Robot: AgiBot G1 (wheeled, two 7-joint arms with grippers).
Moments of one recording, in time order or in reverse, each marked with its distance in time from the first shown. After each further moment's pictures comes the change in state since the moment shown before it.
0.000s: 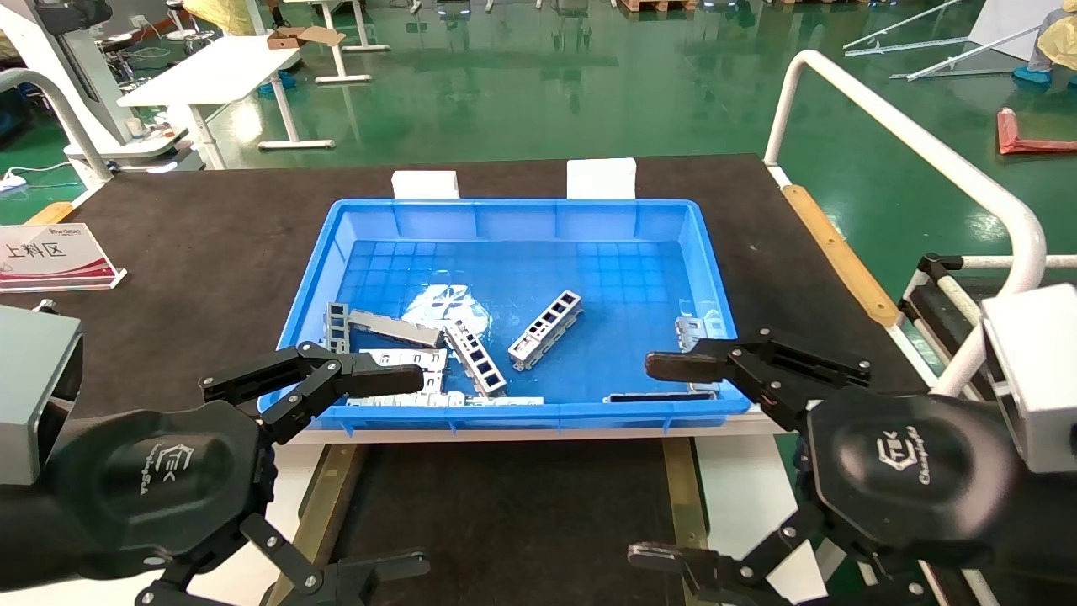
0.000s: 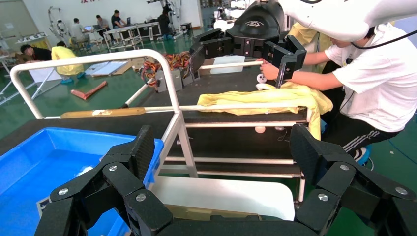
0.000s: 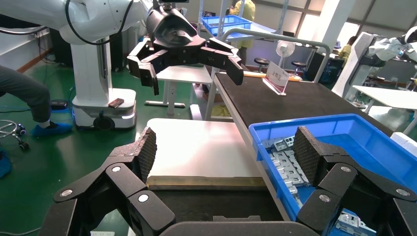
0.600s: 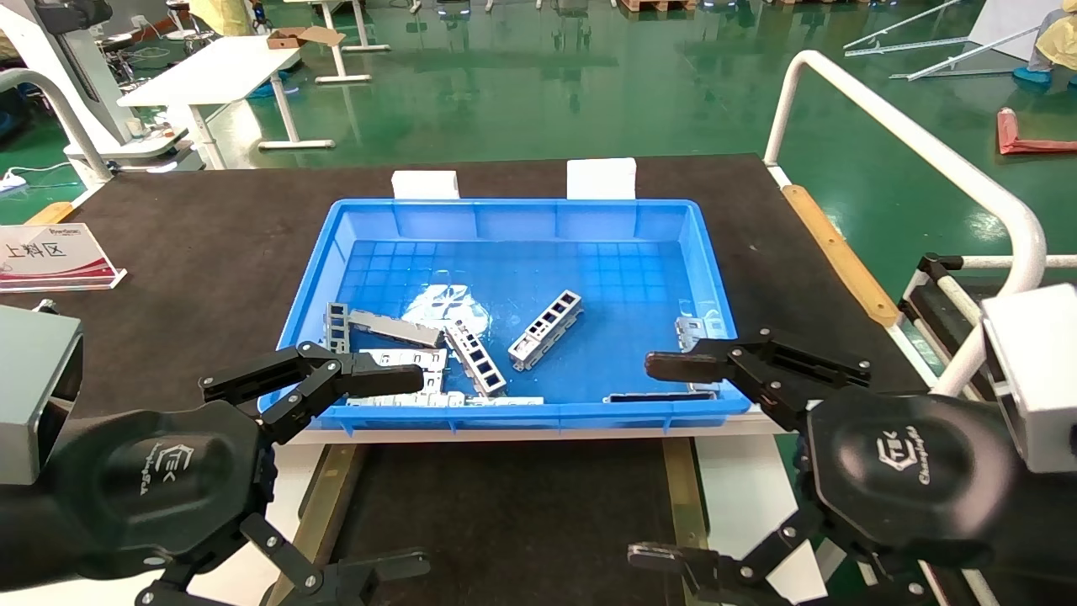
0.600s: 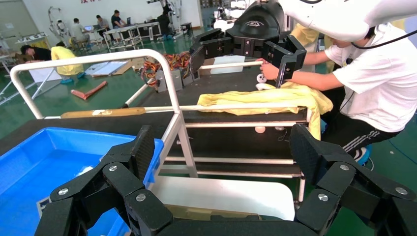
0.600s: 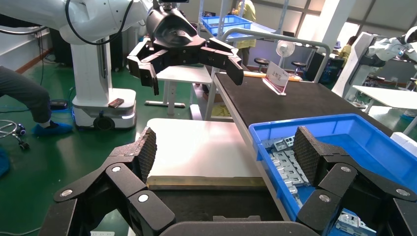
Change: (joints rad) left arm -0.002 0.004 0.003 0.002 0.007 -0.005 0.002; right arm 0.000 0.000 0.000 0.000 0.000 0.000 0.000
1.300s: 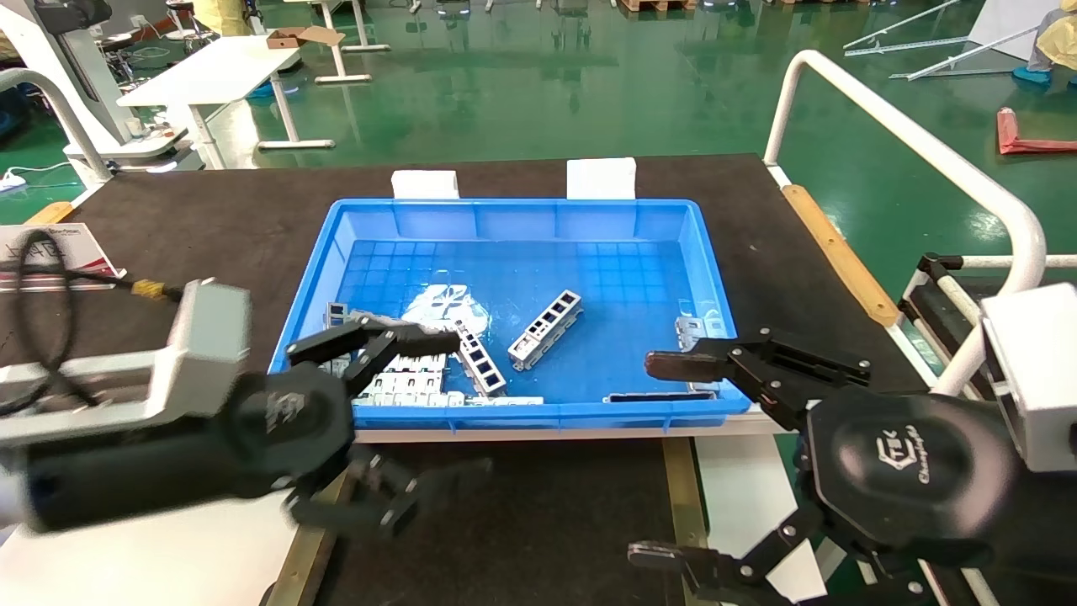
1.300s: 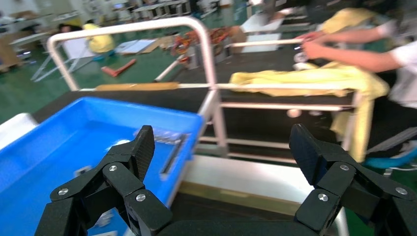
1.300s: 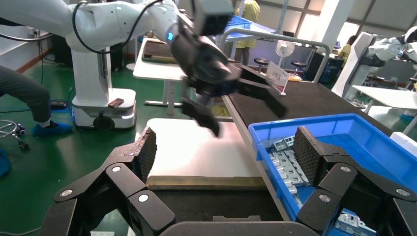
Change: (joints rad) left arm -0.052 0.117 0.071 0.034 0.188 -0.181 -0.002; right arm 0.001 0.000 -0.001 -0.001 0.000 0.000 -0.001
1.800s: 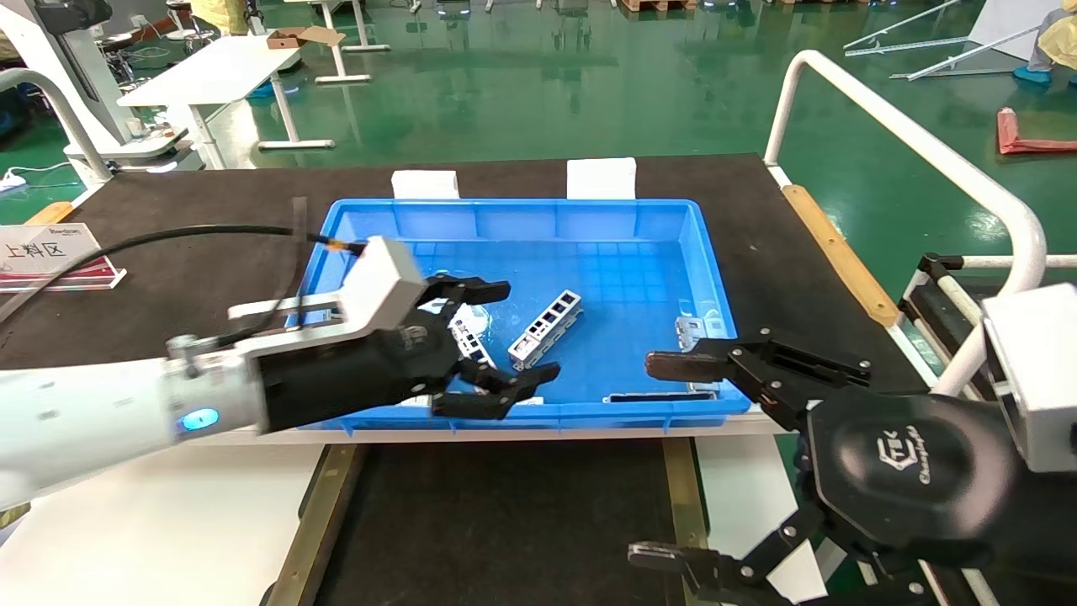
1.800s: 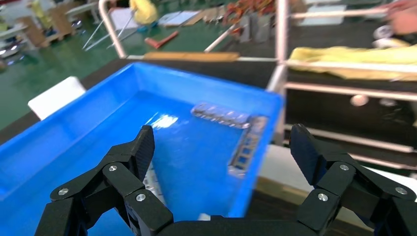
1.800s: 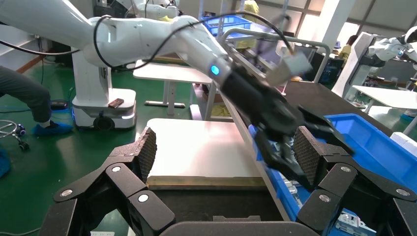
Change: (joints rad) left arm -0.128 0.249 0.116 0.216 0.261 -0.259 0.011; right arm 0.000 0.000 -0.001 0.000 0.000 0.000 0.000
